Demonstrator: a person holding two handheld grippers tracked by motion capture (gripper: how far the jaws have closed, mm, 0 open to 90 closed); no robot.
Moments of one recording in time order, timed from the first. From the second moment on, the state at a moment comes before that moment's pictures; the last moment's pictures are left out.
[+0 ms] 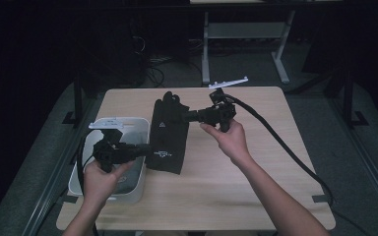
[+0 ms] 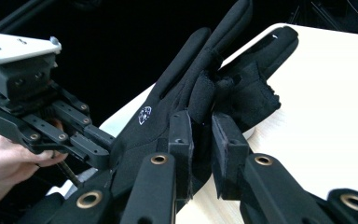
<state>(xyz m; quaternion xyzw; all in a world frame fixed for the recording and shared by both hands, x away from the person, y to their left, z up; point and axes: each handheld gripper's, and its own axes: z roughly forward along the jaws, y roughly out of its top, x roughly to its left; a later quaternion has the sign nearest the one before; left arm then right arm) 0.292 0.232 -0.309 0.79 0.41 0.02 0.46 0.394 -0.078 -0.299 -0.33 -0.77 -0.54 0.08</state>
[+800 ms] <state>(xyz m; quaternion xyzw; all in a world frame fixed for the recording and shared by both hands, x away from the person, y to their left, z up) 0.288 0.295 -0.301 0.77 0.45 0.05 0.45 0.413 0.003 -0.282 -0.29 -0.79 -0.54 0.10</state>
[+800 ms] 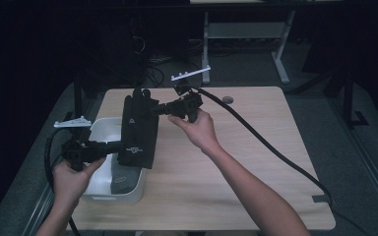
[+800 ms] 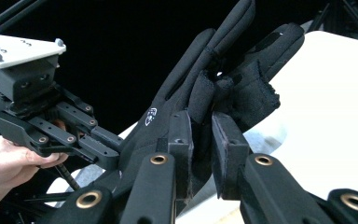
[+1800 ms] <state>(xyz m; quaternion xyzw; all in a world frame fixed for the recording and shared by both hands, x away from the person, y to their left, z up) 0.285 0.348 -0.339 0.75 0.51 0.05 0.42 0.436 0.068 -0.339 -0.31 -0.79 -0.51 0.15</state>
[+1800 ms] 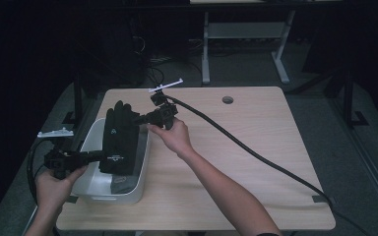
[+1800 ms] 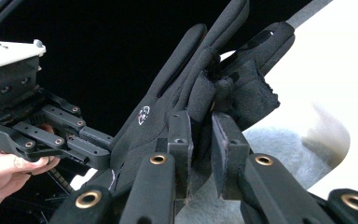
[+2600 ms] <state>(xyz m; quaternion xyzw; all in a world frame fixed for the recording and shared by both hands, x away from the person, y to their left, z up) 0.283 0.356 -0.377 0.75 0.52 0.00 0.41 0.437 0.087 -0.388 -0.32 -0.81 -0.46 0.17</state>
